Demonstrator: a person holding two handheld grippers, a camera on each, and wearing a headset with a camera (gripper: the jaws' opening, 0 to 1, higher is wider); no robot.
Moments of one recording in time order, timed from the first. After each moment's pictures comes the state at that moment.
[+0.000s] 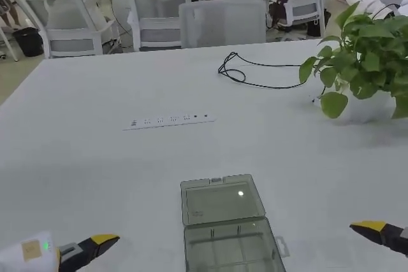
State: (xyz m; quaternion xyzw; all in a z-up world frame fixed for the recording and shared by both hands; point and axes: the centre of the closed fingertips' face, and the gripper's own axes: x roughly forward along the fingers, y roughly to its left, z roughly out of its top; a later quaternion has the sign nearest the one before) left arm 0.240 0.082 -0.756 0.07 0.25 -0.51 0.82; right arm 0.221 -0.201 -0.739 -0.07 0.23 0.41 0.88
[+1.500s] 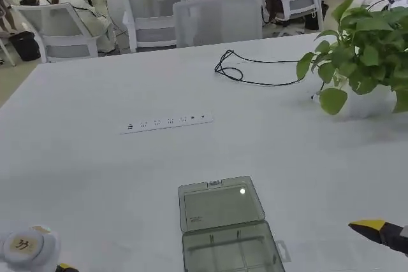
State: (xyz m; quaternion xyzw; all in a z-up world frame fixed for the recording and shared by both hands) left arm 0.285 0.173 -0.835 0.10 0.48 -0.29 0.82; right arm 0.230 -0.202 -0.738 -0.05 0.22 0.41 0.88
